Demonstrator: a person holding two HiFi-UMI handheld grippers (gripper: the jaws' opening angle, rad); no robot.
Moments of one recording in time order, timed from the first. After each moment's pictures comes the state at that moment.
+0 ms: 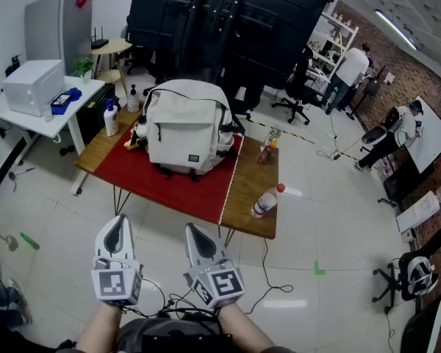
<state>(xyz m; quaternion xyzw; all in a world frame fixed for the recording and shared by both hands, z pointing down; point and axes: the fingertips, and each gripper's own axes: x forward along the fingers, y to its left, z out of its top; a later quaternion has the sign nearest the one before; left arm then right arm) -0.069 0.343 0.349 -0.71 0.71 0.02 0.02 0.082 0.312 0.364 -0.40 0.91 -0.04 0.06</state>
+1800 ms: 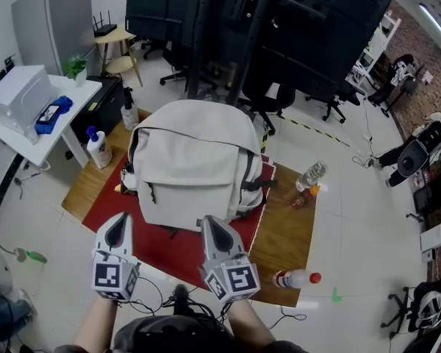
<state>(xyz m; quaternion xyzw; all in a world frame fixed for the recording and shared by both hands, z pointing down) -0.130 -0.078 0.432 -0.72 0.69 -0.06 -0.03 0.049 -0.134 0.420 -0.40 0.91 -0.07 0.07</state>
